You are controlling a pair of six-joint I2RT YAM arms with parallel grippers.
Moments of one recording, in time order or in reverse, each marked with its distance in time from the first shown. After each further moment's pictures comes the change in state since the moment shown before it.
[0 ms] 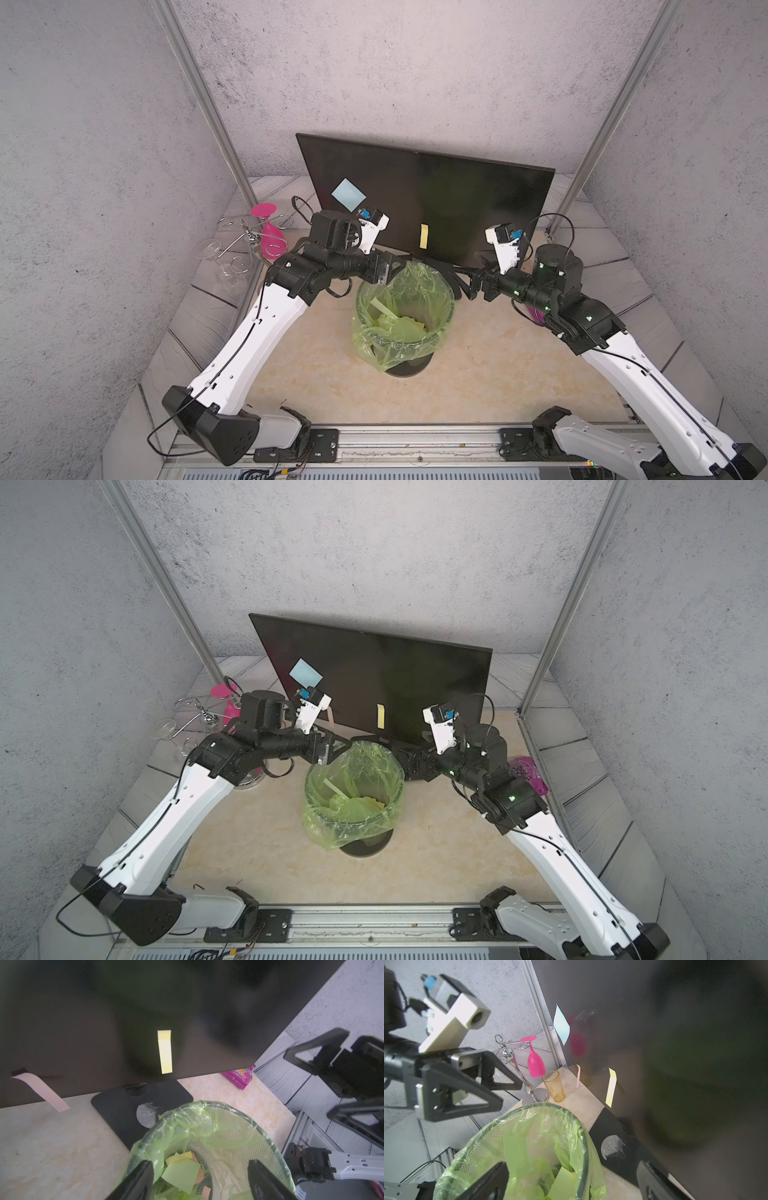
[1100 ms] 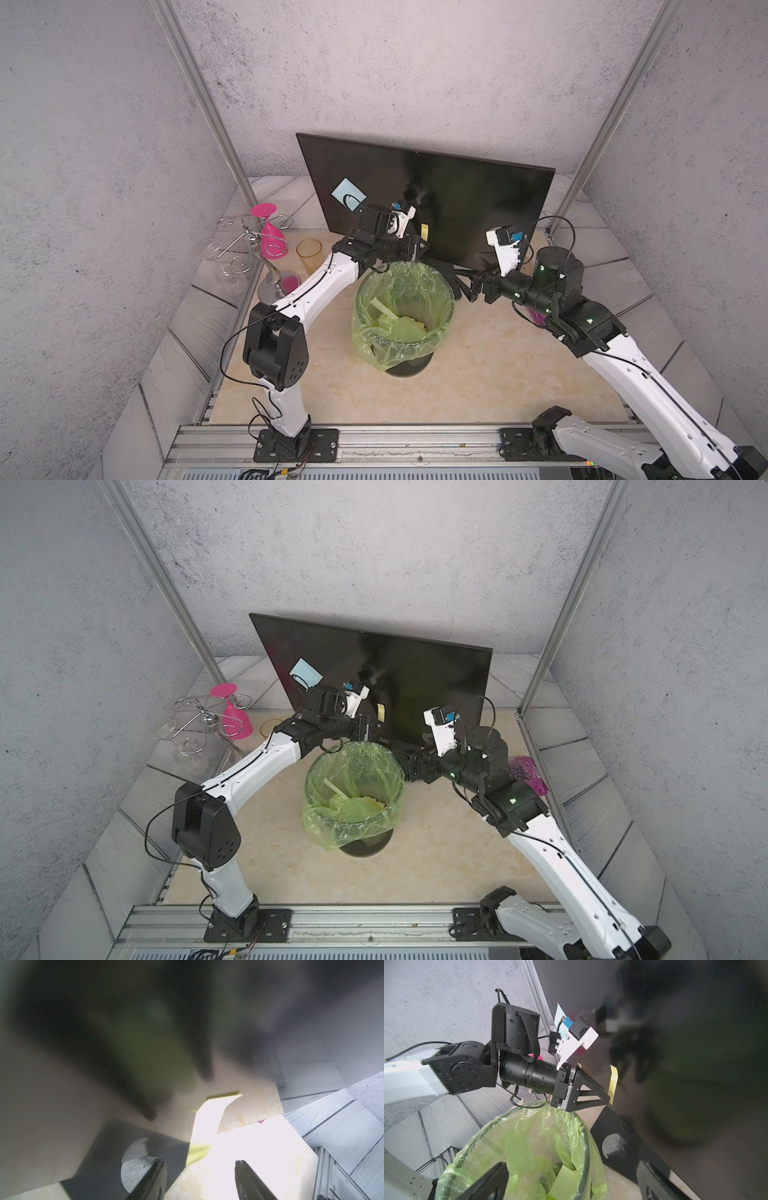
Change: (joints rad) left arm -0.029 0.417 0.042 0.428 0.001 -0.105; right arm 0.000 -0.016 -0.018 0.002 0.000 0.003
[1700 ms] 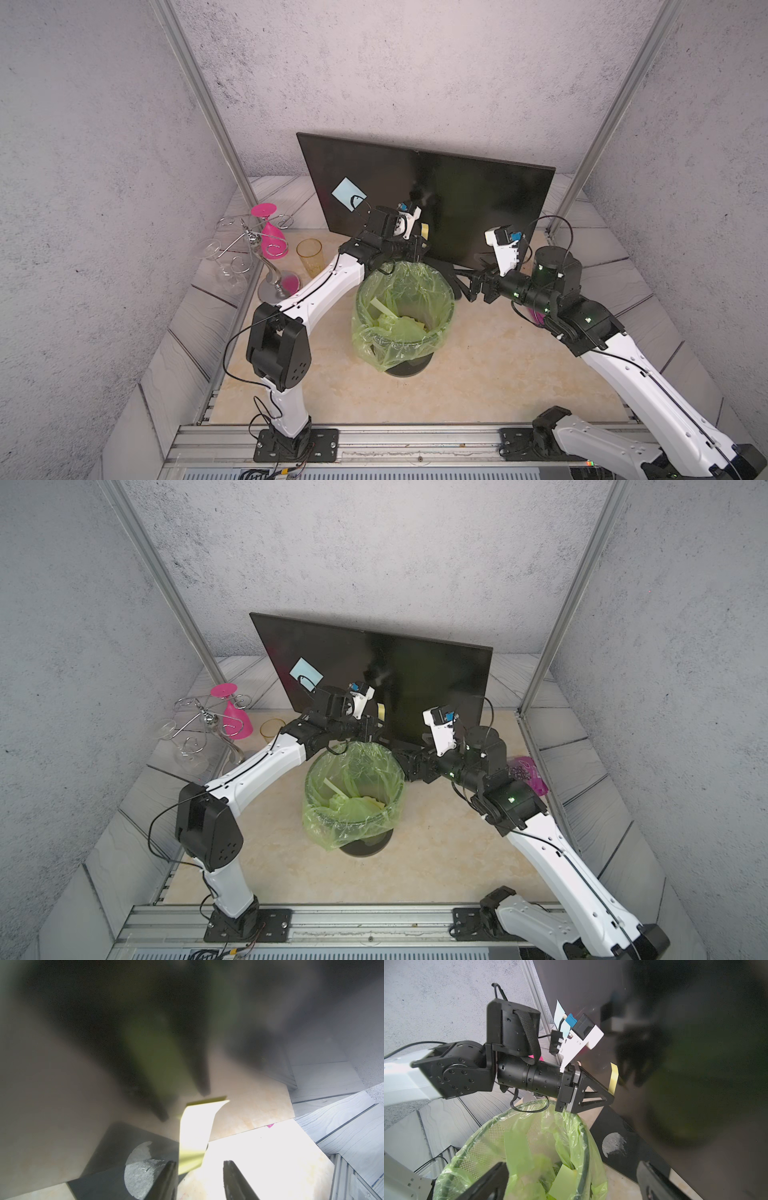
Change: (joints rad) left arm -0.045 0.006 0.018 -0.005 -0.097 0.009; right arm 0.000 0.006 -0.001 0.000 0.000 0.000
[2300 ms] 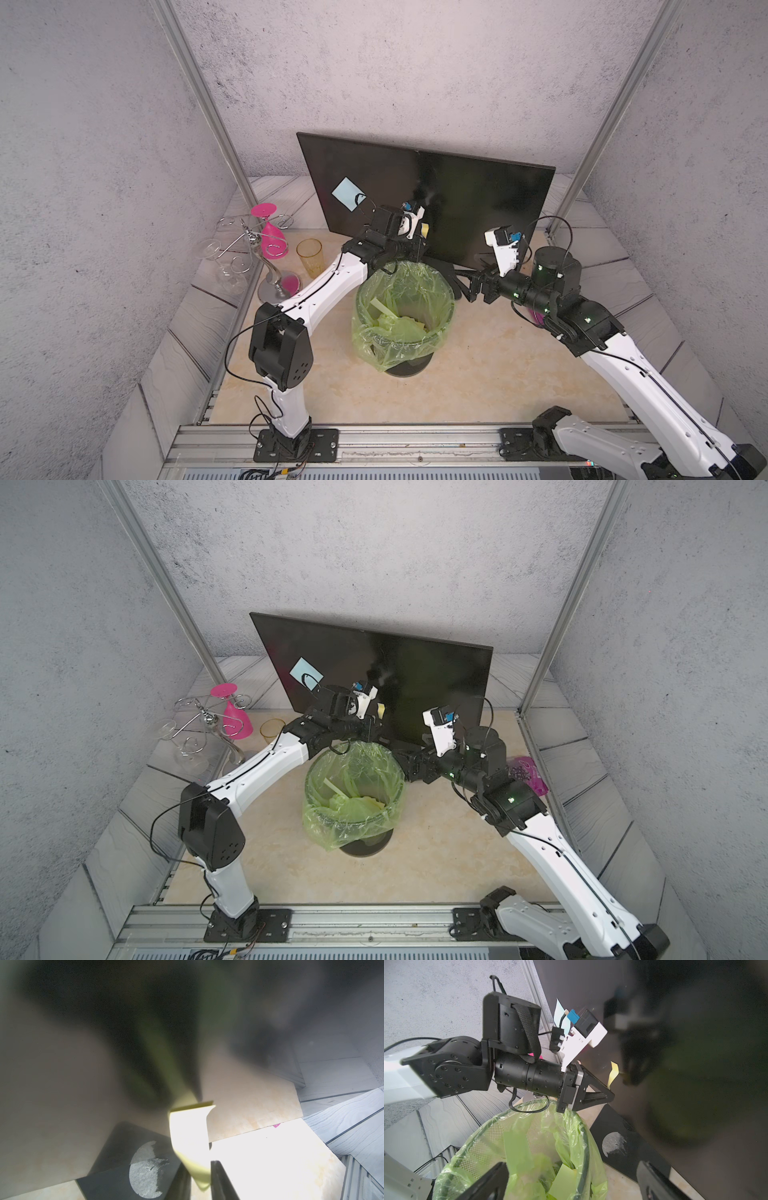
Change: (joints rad) left arm -0.018 0.010 0.041 -0.049 -0.061 0.018; right arm 0.000 0.000 -0.004 0.000 0.000 0.001
